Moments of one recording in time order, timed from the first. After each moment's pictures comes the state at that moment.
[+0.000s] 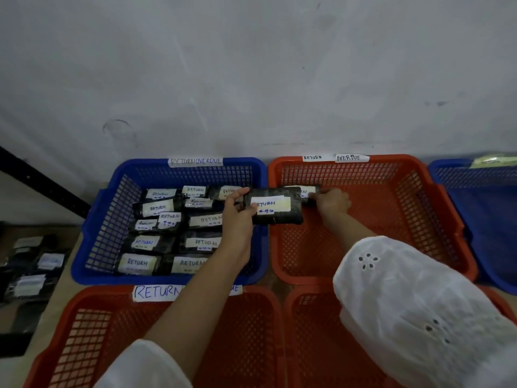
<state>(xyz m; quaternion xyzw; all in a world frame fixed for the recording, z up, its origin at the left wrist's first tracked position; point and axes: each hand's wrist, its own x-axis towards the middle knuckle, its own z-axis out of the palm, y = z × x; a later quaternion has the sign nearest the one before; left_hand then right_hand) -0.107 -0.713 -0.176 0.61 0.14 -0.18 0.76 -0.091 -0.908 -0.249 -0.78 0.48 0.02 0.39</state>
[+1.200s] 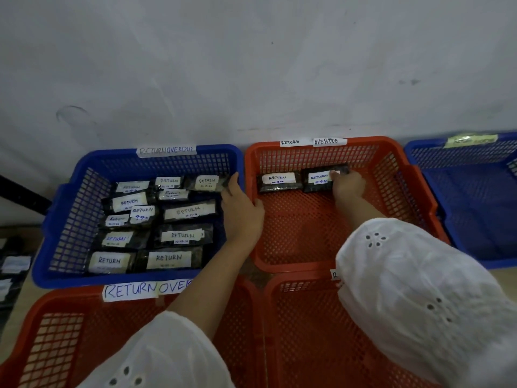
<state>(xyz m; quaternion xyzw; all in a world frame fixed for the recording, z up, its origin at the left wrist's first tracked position) -0.113 -0.753 -0.209 0.90 -0.02 -0.08 0.44 -0.116 -0.969 -0.246 -0.71 0.54 -0.10 0.45</state>
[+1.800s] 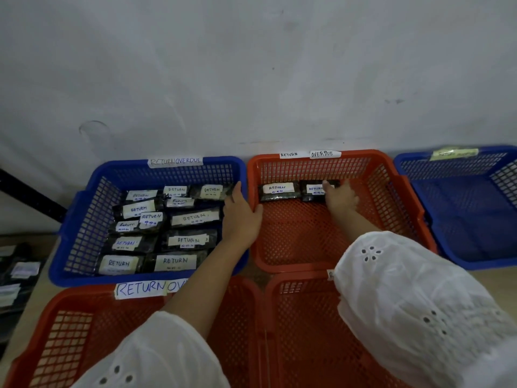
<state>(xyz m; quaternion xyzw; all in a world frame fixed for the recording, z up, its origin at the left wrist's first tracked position) -0.113 -0.738 -0.194 0.89 -0.07 -0.14 0.42 -0.133 -0.954 -0.230 -0.77 0.50 -0.06 0.39</state>
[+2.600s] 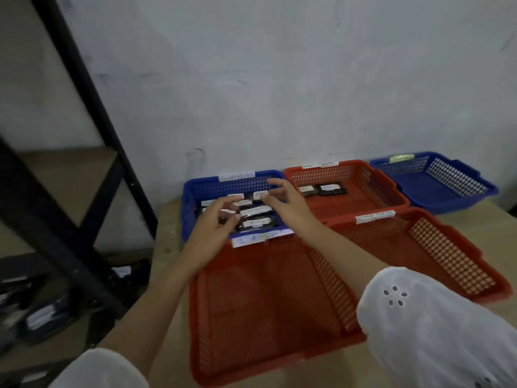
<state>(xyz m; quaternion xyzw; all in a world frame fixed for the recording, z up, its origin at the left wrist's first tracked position) -0.182 -0.418 -0.087 0.77 -0.33 -0.07 0.54 -0.247 -0.590 -0.071 -0.78 0.17 -0.15 0.58</state>
